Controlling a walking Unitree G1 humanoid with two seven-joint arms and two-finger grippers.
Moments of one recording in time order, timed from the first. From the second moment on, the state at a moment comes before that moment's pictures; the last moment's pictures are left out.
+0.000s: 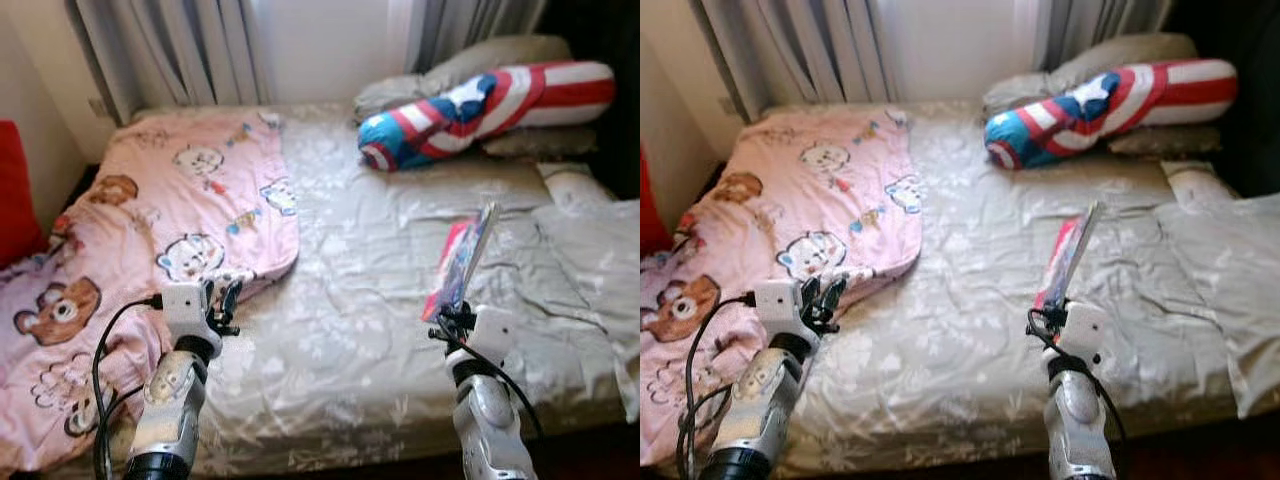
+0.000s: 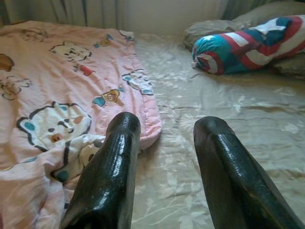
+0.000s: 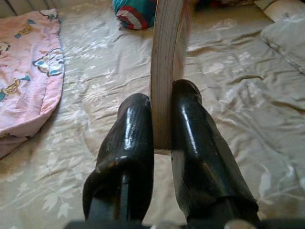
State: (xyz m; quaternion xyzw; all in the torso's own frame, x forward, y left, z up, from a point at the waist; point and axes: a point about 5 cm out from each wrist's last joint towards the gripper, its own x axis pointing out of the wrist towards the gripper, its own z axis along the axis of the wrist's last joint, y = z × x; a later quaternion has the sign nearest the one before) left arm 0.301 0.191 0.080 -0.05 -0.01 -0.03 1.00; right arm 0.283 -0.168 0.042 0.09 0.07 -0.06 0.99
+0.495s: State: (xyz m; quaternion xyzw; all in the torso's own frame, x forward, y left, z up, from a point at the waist) left arm 0.301 0.191 0.080 -0.05 -0.01 -0.03 1.00; right arm 0.284 -0.169 0.043 0.07 0.07 -0.05 0.99
